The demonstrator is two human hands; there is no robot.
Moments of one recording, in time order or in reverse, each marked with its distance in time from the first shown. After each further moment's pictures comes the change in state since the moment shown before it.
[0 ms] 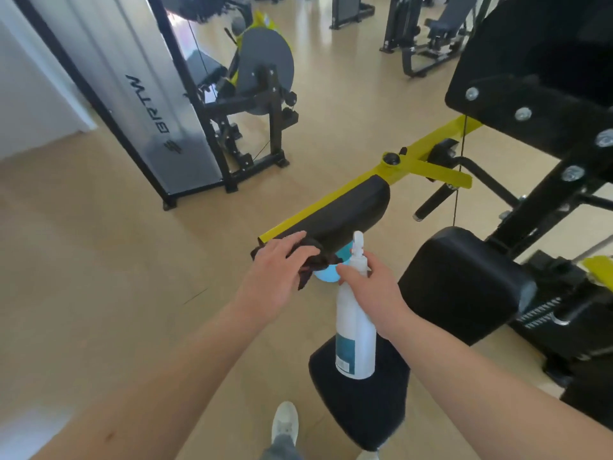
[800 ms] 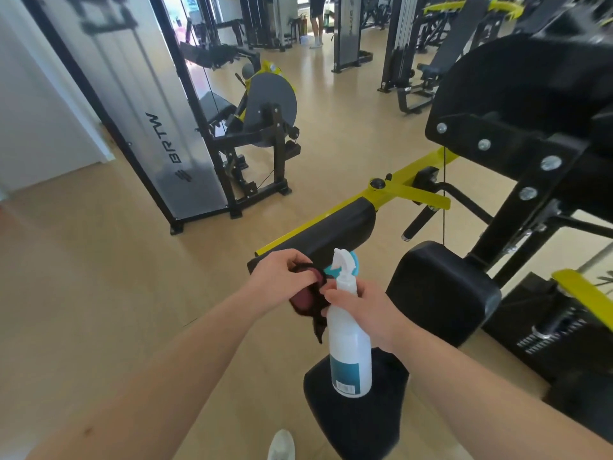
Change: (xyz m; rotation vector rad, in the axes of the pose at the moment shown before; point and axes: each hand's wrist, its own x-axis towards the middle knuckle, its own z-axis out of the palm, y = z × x) left_hand 0.018 0.064 -0.047 -0.499 -0.227 -0.612; right_hand -0.050 -0.021 -0.032 -0.050 -0.344 -0.091
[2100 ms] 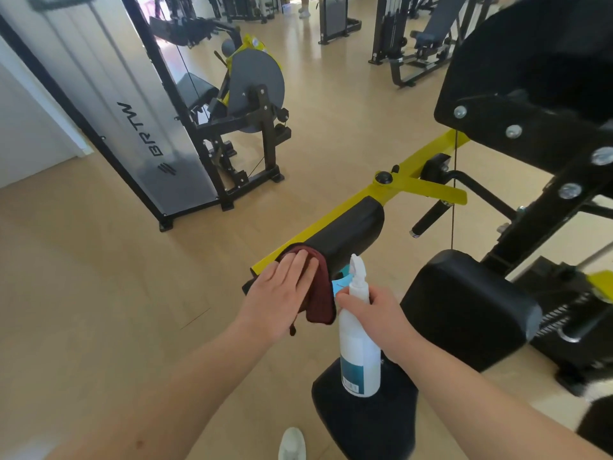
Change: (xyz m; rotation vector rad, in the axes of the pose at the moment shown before) left_hand 0.074 -0.080 0.019 1.190 0.155 0.663; right_hand 0.063 0.016 -0.001 -0.064 0.272 0.130
